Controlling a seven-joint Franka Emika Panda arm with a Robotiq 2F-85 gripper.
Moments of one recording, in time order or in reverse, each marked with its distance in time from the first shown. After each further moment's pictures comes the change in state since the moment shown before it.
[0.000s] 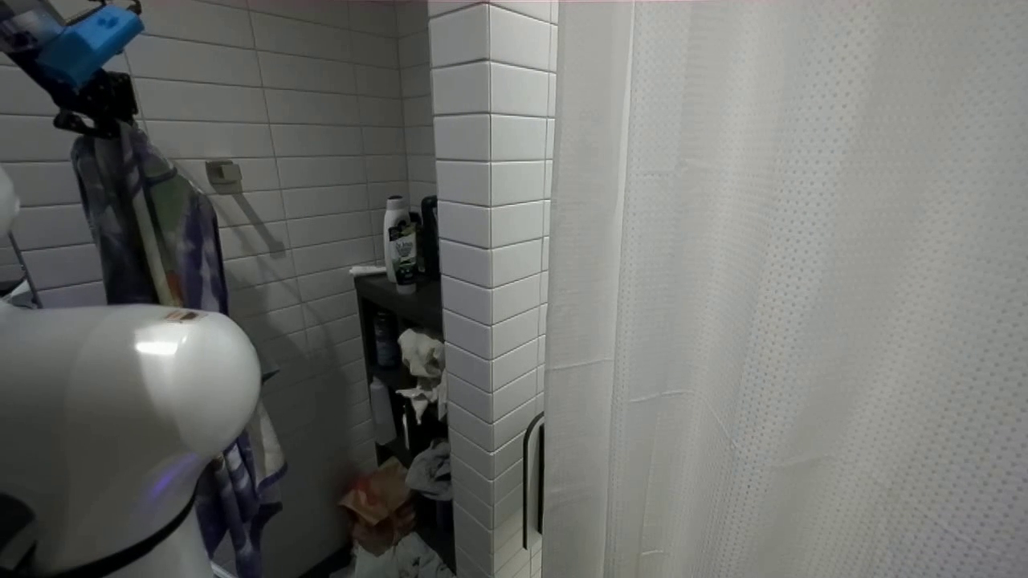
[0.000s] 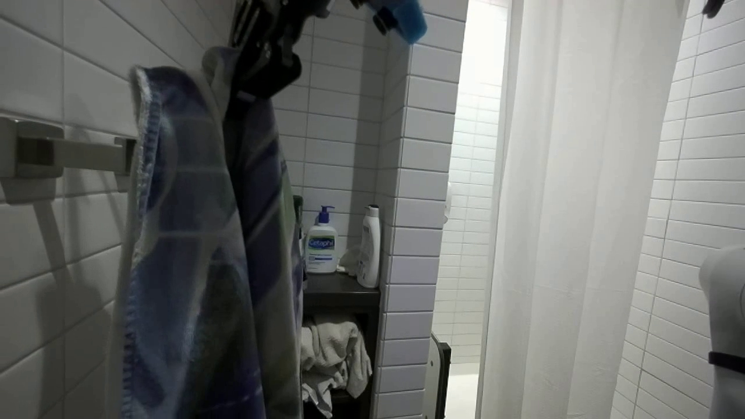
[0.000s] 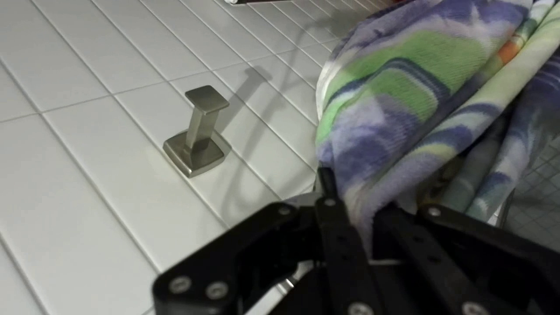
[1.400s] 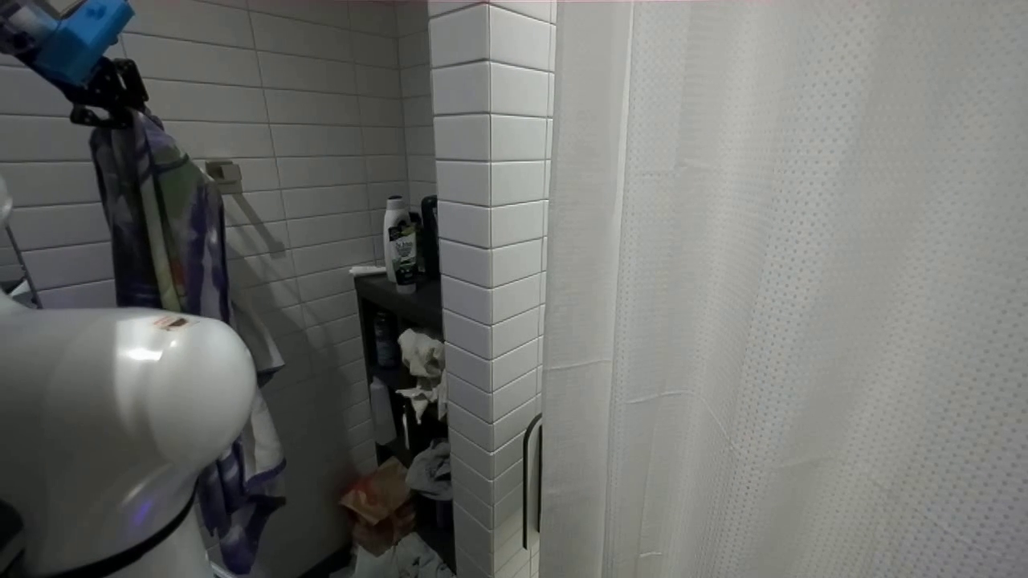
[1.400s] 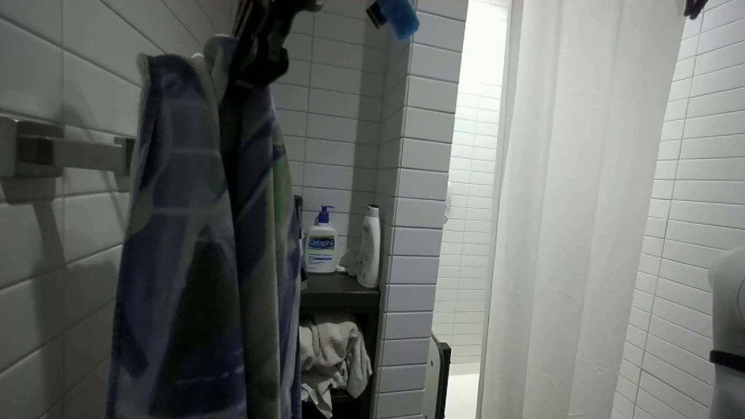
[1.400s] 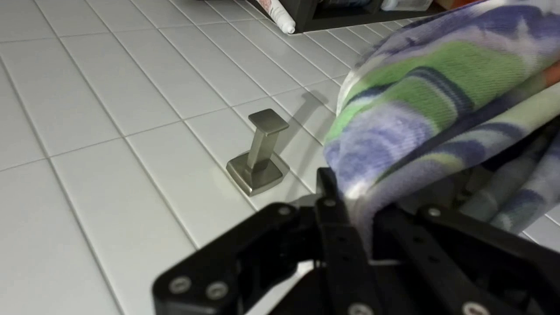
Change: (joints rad) arm -0.099 0.007 0.093 0.028 -0.205 -0.005 0.201
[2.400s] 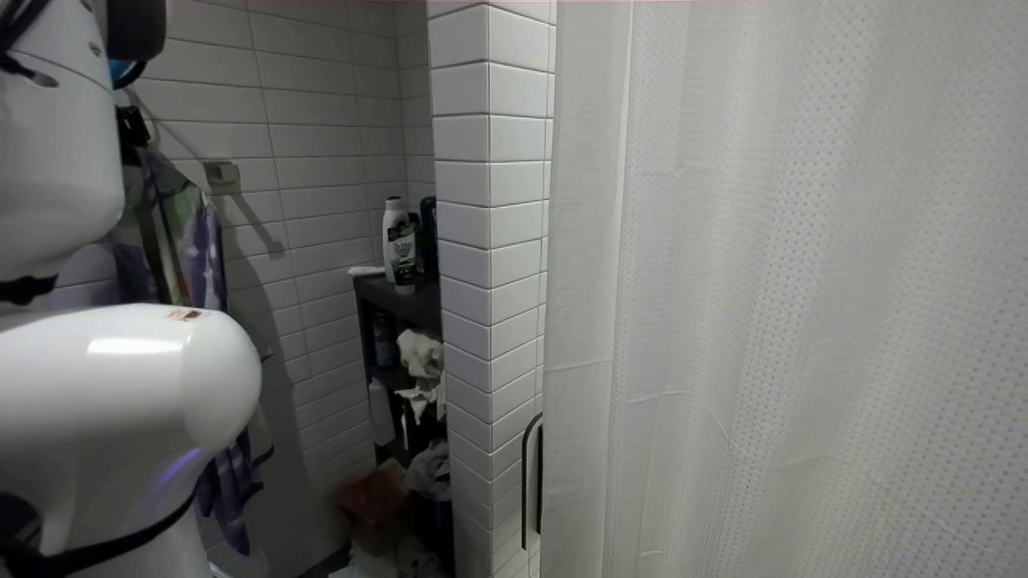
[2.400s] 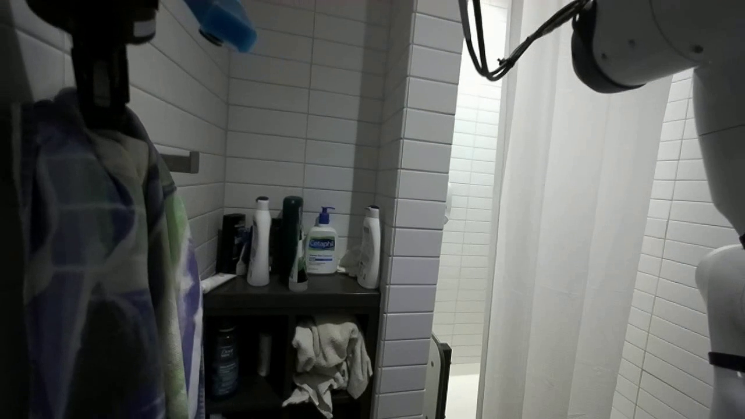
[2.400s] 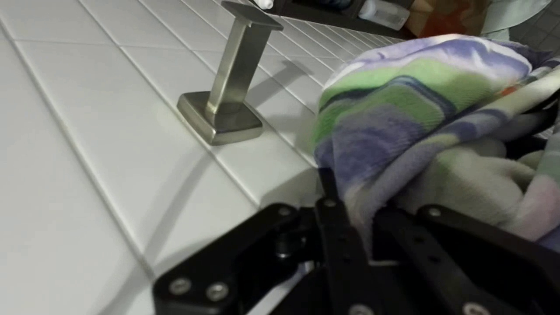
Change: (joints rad) arm 0.146 0.612 0.093 0.570 -0.328 -0.402 0.061
